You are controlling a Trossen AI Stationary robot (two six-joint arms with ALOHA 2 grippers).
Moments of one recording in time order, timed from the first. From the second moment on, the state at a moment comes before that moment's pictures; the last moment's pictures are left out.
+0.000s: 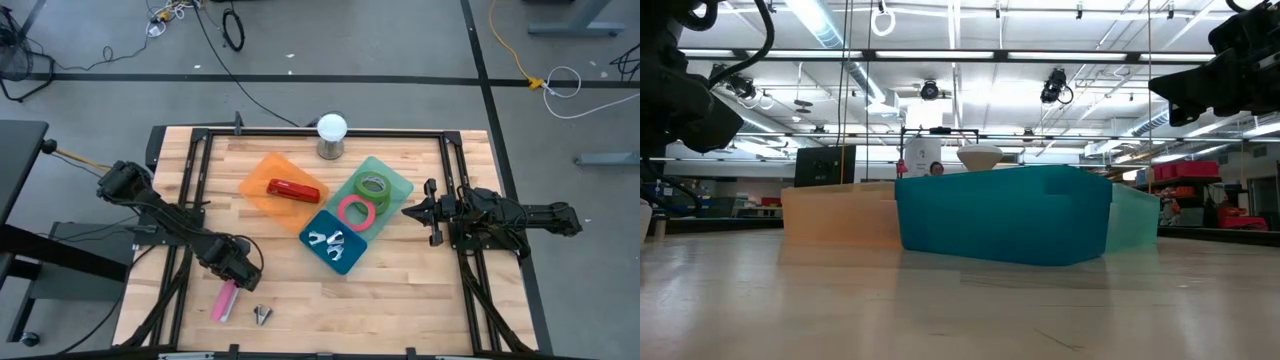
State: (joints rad) left arm -0.59 1.49 0.76 -0.69 0.13 -1.72; right arm 0.00 0.00 0.02 0.01 -0.02 -0.04
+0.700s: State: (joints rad) left arm -0.52 1.46 0.80 -0.81 0.15 -1.55; right arm 0.00 0.00 0.02 0.01 -0.02 -0.04
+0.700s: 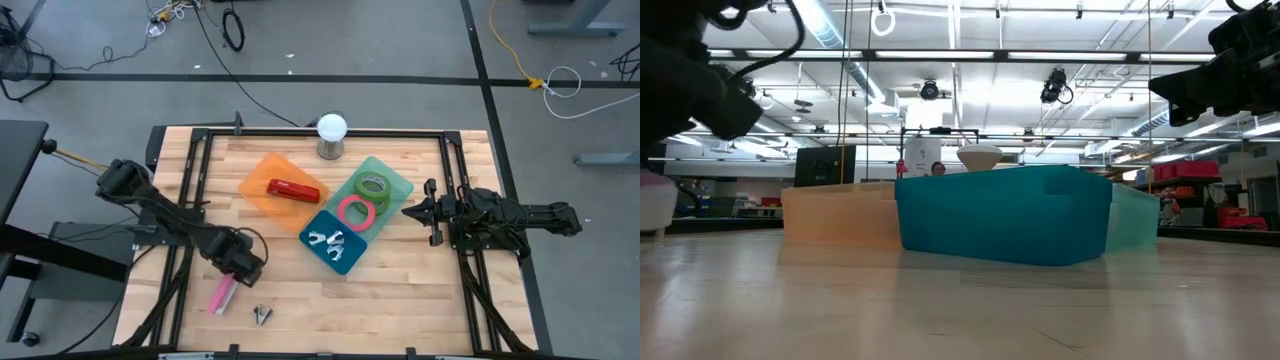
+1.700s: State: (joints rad) left arm 0.04 1.42 1.17 -1.11 -0.06 -0.56; right arm 0.00 0.00 0.02 0.01 -0.02 -0.04
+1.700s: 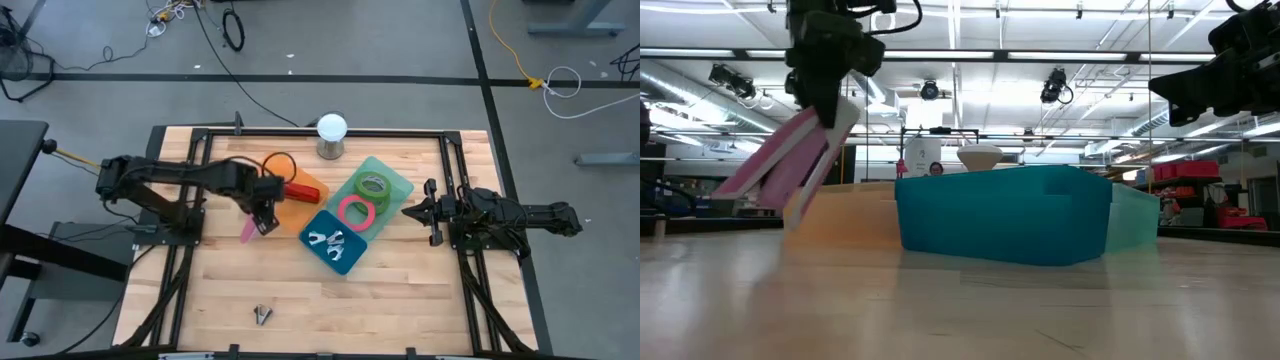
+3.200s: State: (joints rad) left arm 0.25 1.43 1.47 -1.18 -0.03 0.20; right arm 0.00 0.00 0.02 0.01 -0.02 -0.04
